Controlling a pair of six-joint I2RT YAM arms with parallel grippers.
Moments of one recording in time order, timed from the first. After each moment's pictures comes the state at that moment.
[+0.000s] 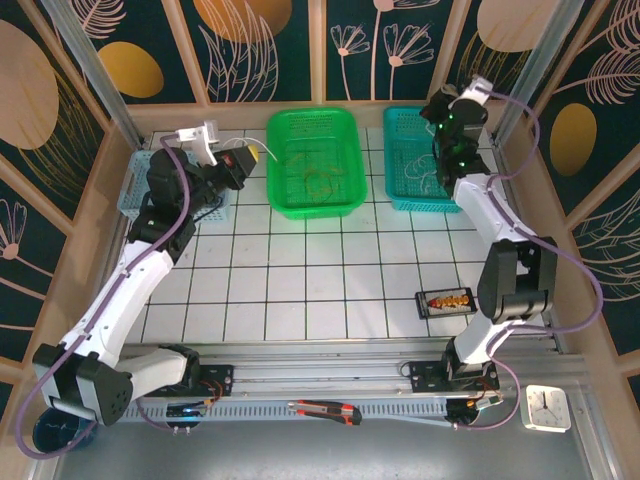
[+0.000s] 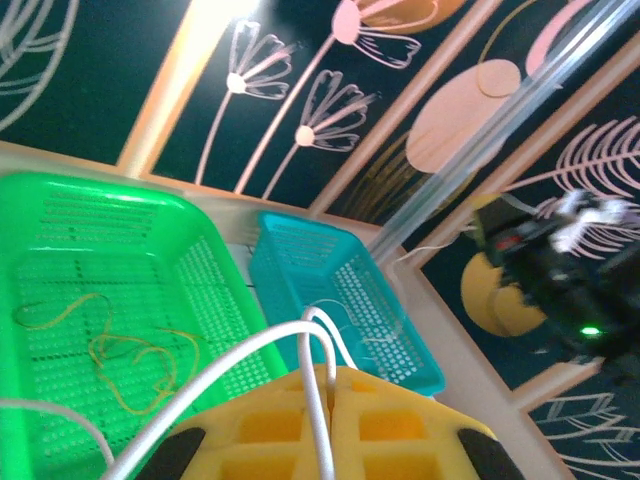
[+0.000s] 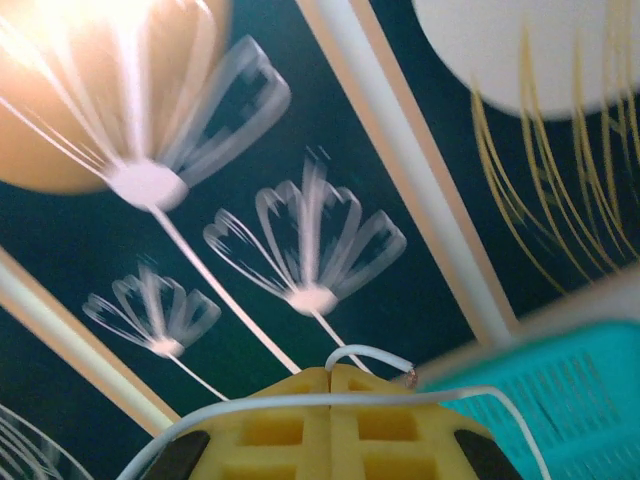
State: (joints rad) left arm -0.31 1.17 1.10 -0.02 0.38 -0.63; right arm 0.13 1.69 1.37 0.31 0.16 0.52
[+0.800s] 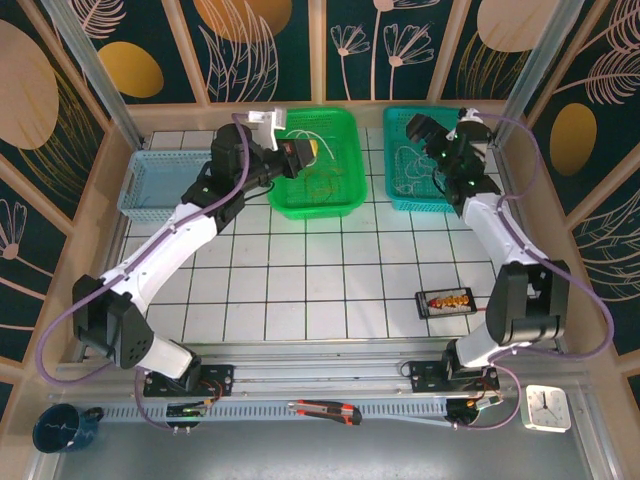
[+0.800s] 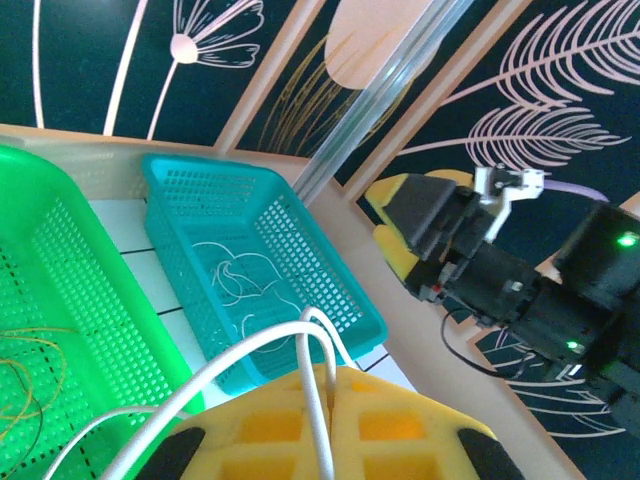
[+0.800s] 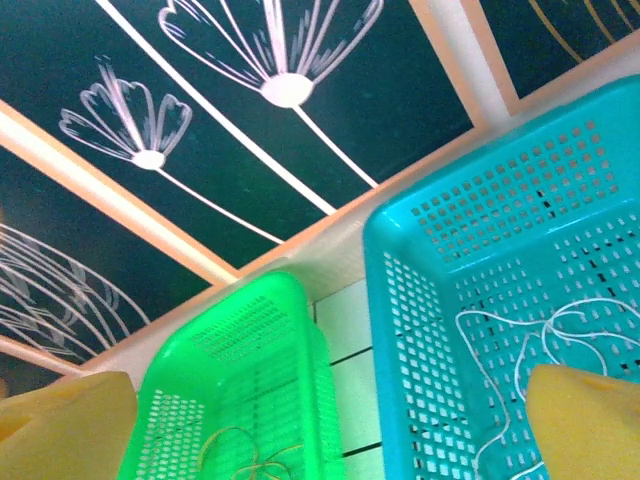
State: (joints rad) left arm -0.52 1.50 1.36 0.00 0.38 -0.59; right arm 0.10 1.51 1.19 0.08 -0.10 0.63
